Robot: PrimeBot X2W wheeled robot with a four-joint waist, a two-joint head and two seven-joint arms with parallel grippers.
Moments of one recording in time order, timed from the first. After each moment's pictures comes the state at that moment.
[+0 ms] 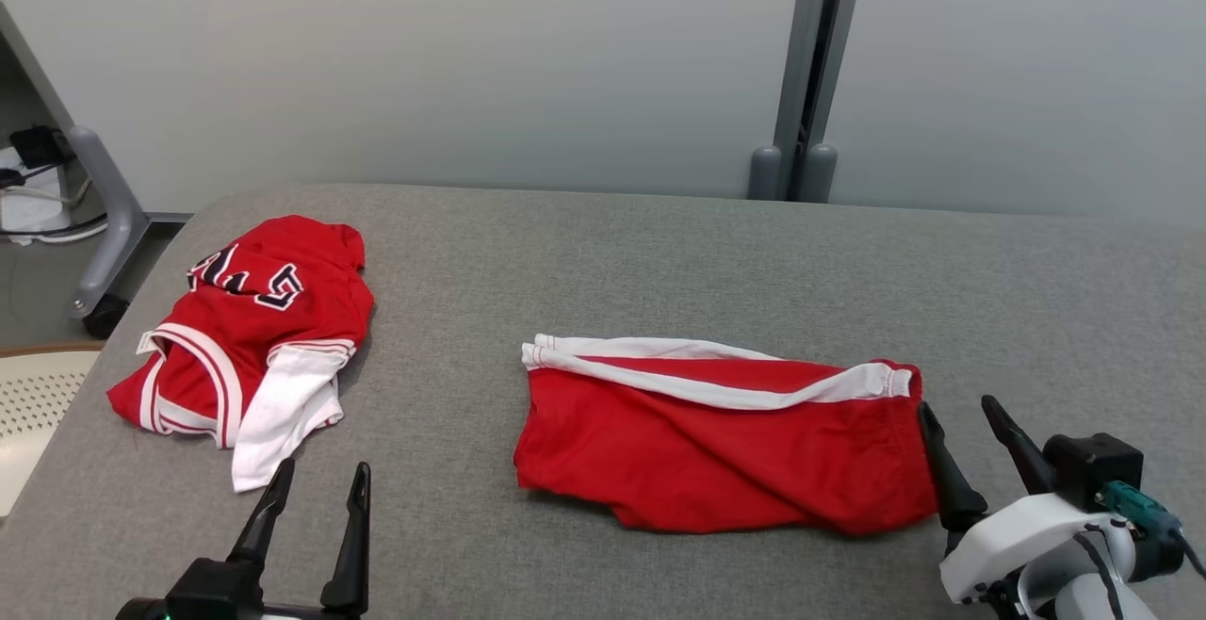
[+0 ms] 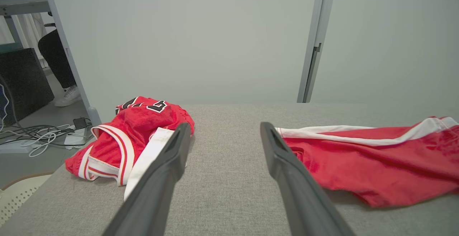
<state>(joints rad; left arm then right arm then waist) 0.10 0.07 0.00 0.18 -0.11 -0.09 -0.26 -0.19 -0.15 0.15 0.52 0.31 0.13 -0.25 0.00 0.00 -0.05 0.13</state>
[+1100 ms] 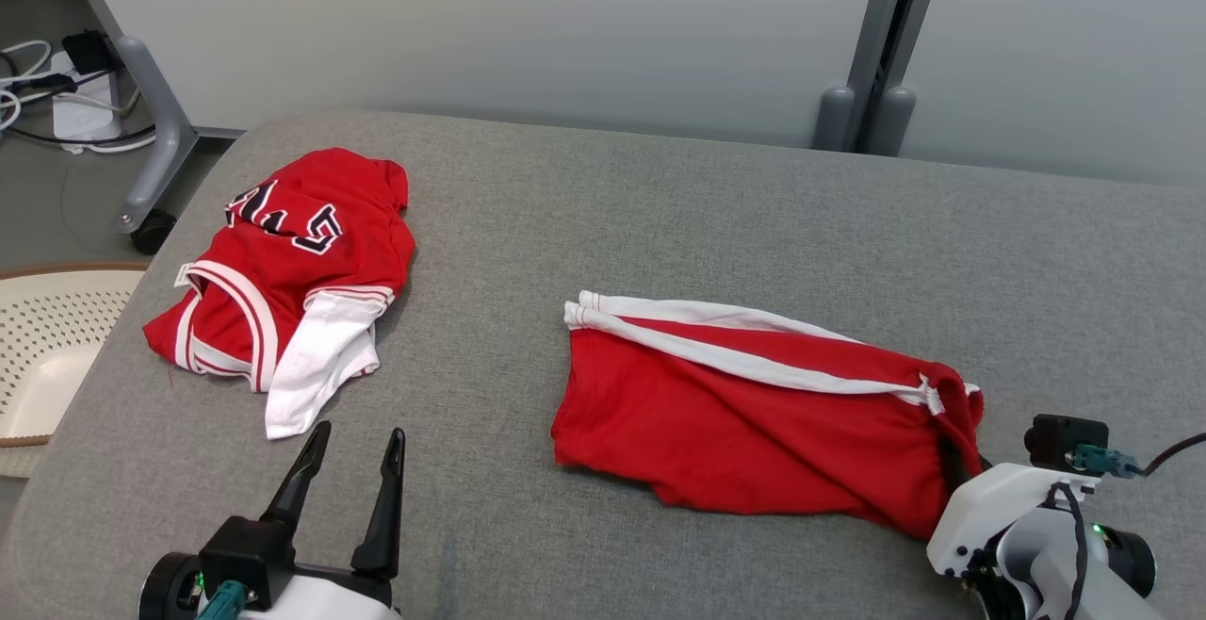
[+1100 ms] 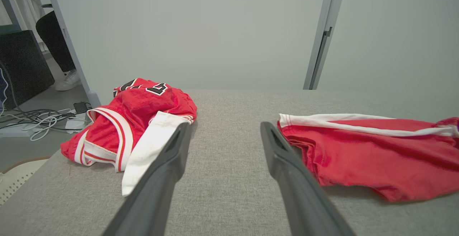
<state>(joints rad) 0.01 0.05 -0.04 0.23 -0.11 -0.11 -0.26 -0.52 -0.09 0.17 1.20 0.44 0.13 -0.22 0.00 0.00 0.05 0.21</state>
